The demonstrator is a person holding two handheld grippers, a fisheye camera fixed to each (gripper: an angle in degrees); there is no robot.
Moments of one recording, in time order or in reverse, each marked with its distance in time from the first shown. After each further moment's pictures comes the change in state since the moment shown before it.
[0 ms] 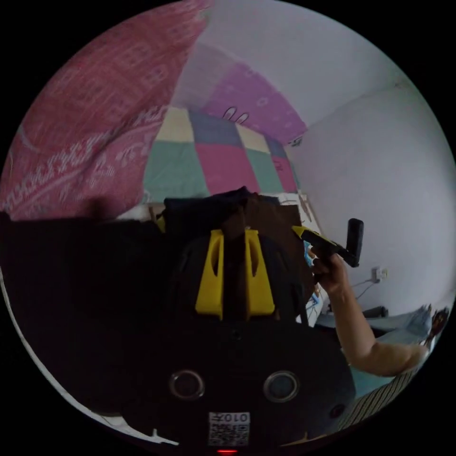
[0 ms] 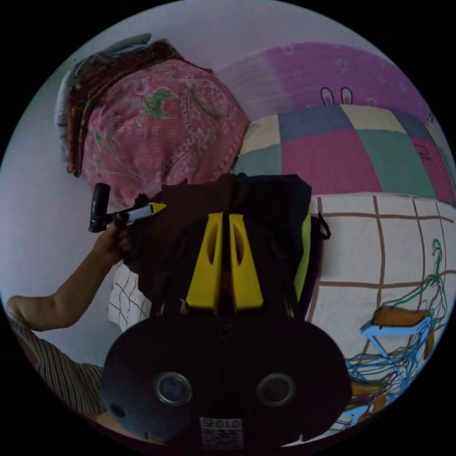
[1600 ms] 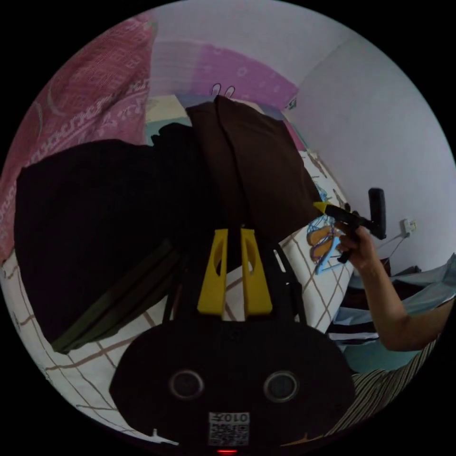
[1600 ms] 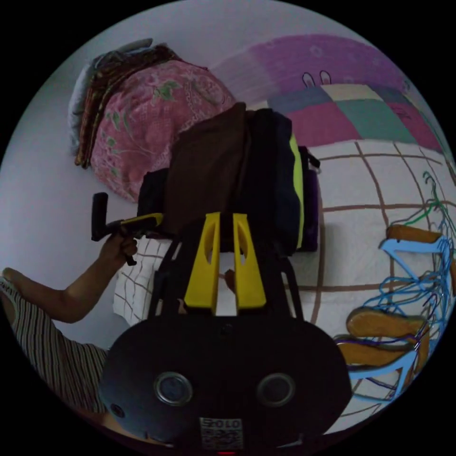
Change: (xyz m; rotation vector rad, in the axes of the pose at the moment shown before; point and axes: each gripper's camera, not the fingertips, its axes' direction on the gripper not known) left arm 0.229 0.343 -0.200 -0.114 -0.177 0.122; right arm -0.172 0.463 0.033 0.034 0.014 0.073
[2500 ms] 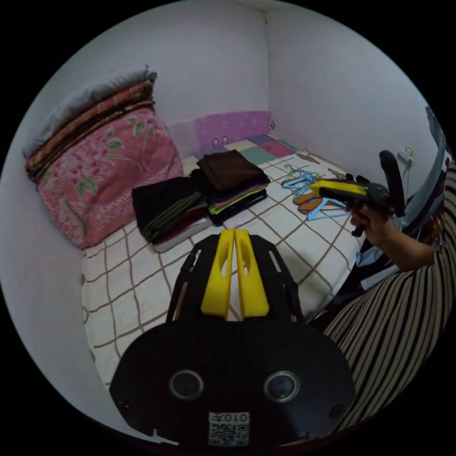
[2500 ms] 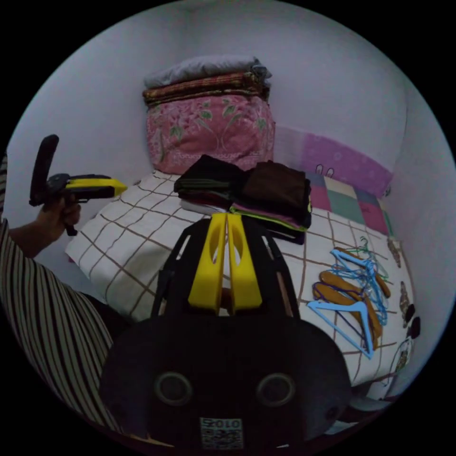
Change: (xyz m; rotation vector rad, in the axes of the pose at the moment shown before) left arm 0.368 0.488 -0.378 0.253 -0.416 0.249; right arm -0.453 0.726 -0.053 0.206 0.397 -0.454
